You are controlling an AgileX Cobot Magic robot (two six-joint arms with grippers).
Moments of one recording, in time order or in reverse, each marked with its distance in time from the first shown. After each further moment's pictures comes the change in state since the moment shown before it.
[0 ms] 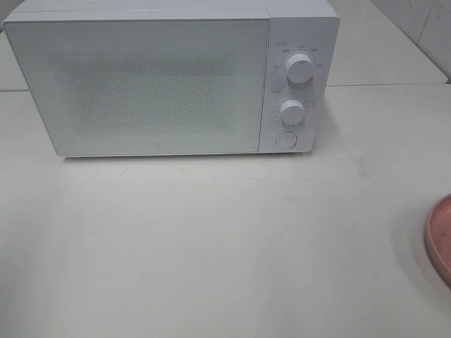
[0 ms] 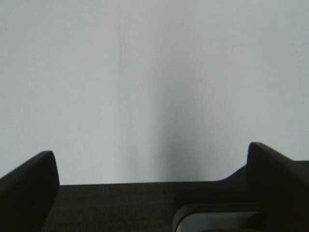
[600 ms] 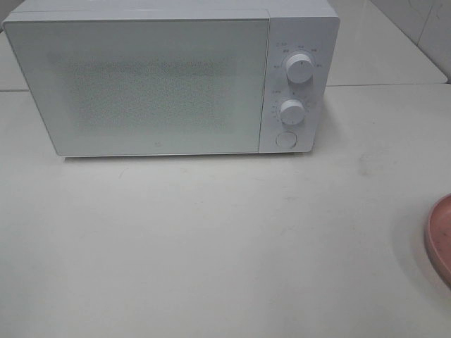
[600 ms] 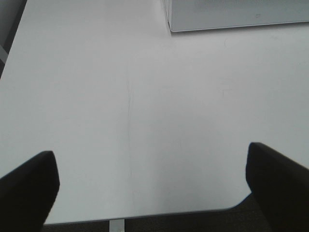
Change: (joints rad) left arm 0.000 -0.488 0.116 0.008 0.013 0.082; right arm 0.000 0.000 0.000 0.000 0.000 0.000
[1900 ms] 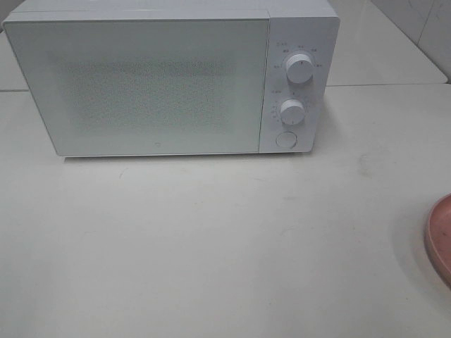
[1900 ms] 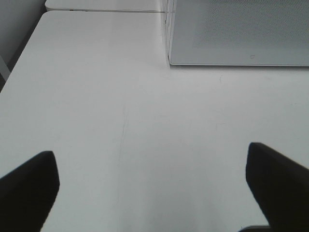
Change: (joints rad) left arm 0.132 -0.104 0.054 -0.101 -0.092 0.027; right arm 0.000 0.000 0.000 0.000 0.000 0.000
